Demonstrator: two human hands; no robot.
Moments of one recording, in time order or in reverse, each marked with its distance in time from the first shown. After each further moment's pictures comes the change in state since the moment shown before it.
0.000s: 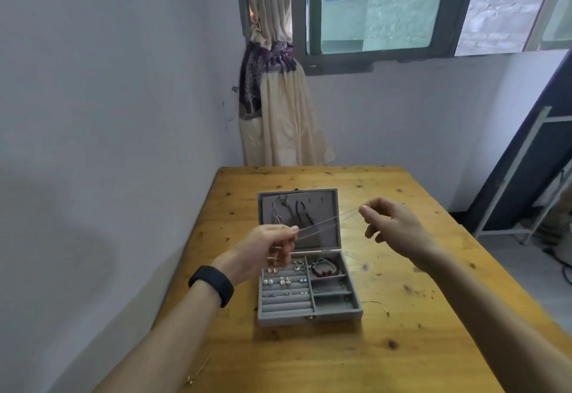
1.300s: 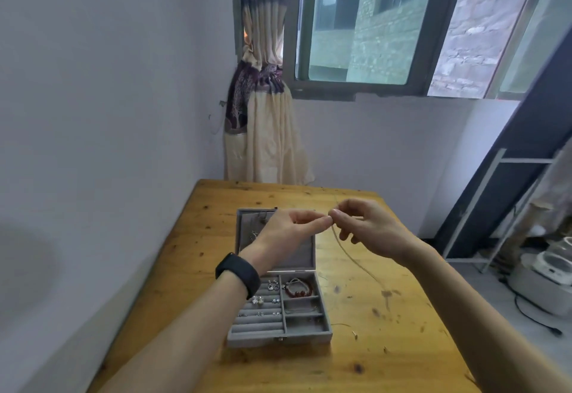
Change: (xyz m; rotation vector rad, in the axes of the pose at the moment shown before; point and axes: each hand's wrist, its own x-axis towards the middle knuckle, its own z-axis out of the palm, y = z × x) left_hand 0.025 0.060 0.061 0.216 0.167 0.364; right_hand 0.001 -0.070 -0.025 -0.122 -0.157 -0.118
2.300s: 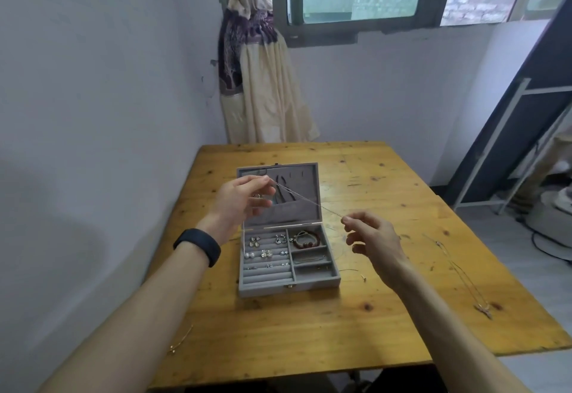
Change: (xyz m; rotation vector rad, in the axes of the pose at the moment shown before) left_hand -0.020 -0.054 -0.049 -0.274 0.230 -0.245; right_hand -0.054 0.107 0.075 0.563 0.268 0.303
